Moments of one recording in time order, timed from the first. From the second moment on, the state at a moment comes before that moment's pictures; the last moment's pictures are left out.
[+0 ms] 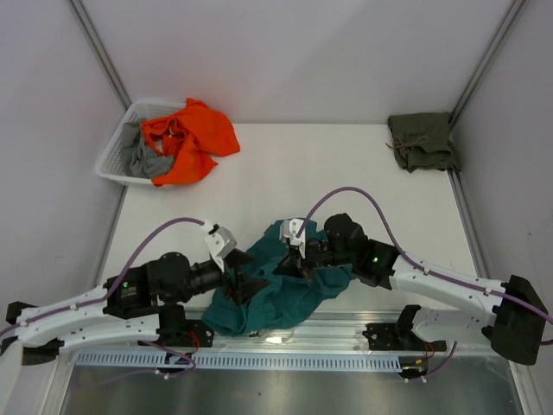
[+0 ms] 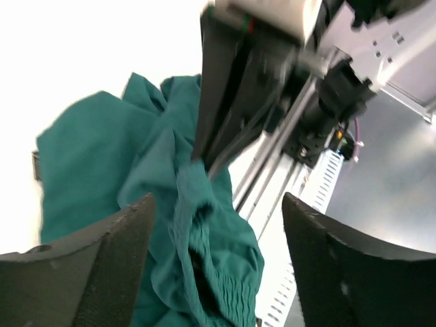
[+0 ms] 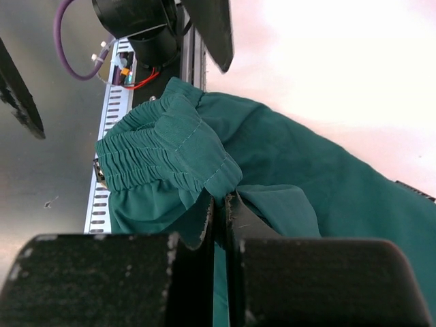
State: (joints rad) left arm -1.30 0.48 0.66 -0.40 -0.19 -0.33; right arm 1.01 1.11 0.74 0.05 -0.56 -0.10
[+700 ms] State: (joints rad) left arm -1.30 0.70 0.73 -0.46 -0.31 -0.29; right arm 1.03 1.14 0.76 0.01 -0.50 -0.08
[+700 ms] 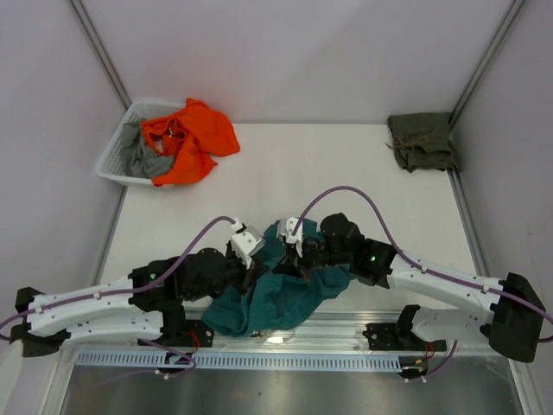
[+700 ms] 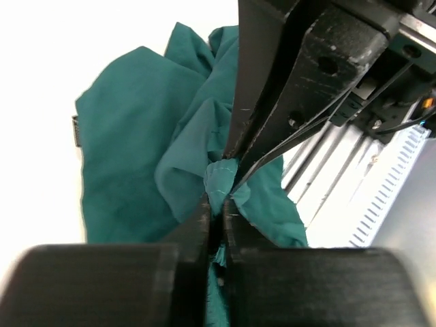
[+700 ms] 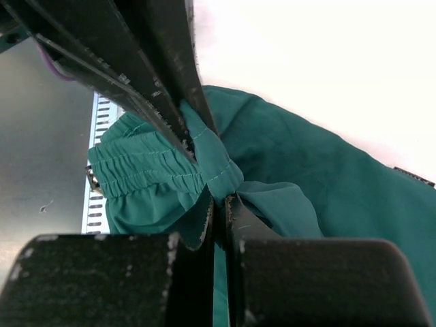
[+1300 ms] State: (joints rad) left arm -1.30 0.54 0.77 -0.68 -0.60 -0.38; right arm 0.93 1.06 0.77 -0.16 -0.12 0.08
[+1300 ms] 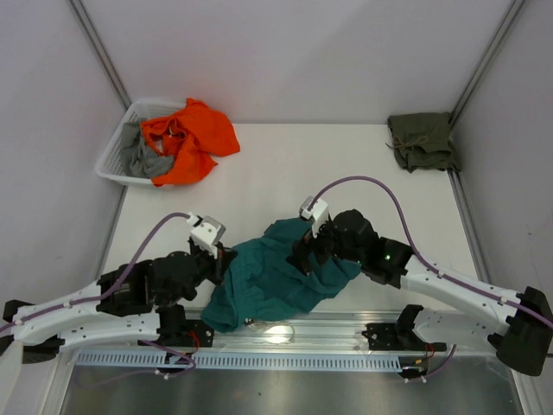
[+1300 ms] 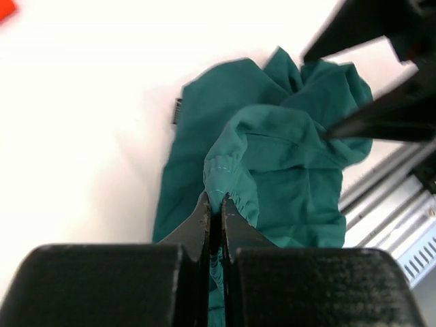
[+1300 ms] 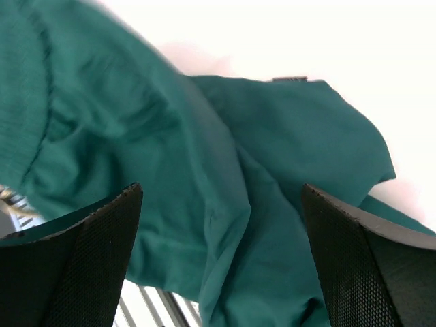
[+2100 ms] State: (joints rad) left arm -1.31 0.67 1.34 -0.97 -0.91 -0.41; right arm 1.36 1.10 0.67 -0.07 0.19 -0.09
